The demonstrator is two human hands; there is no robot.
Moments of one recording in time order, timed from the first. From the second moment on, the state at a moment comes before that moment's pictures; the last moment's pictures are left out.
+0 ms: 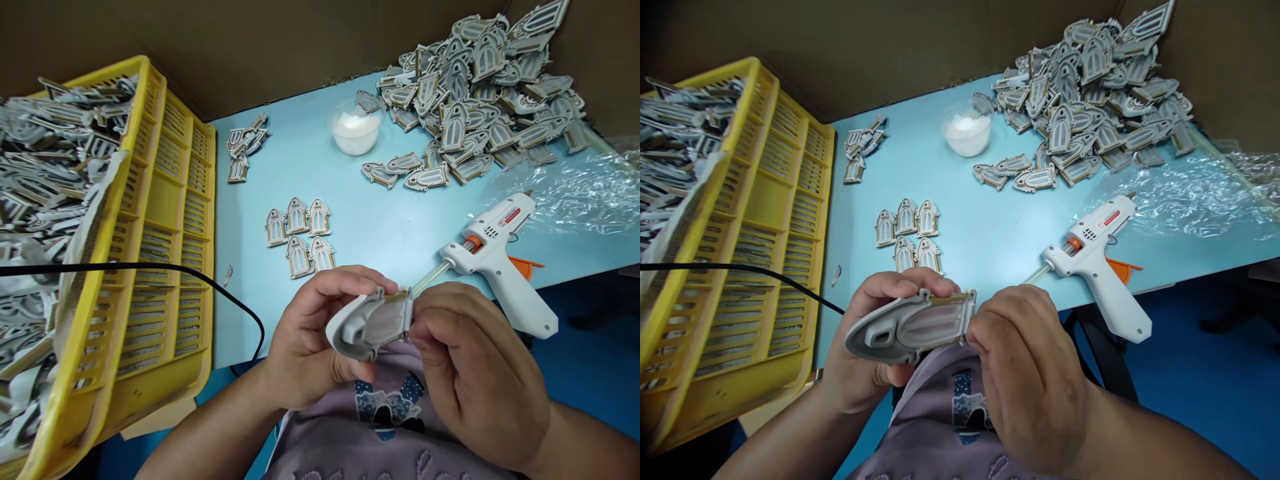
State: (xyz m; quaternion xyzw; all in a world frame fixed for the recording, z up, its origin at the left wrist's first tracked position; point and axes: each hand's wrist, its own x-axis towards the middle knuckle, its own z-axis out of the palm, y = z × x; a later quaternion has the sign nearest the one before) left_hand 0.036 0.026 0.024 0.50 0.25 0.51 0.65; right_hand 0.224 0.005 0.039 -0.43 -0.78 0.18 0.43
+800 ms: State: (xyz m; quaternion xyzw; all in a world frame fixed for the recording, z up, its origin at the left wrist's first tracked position) left_hand 0.024 0.019 0.029 0.67 0.29 0.50 0.47; right_hand 0.221 0.005 0.043 -0.46 -0.78 0.14 0.39
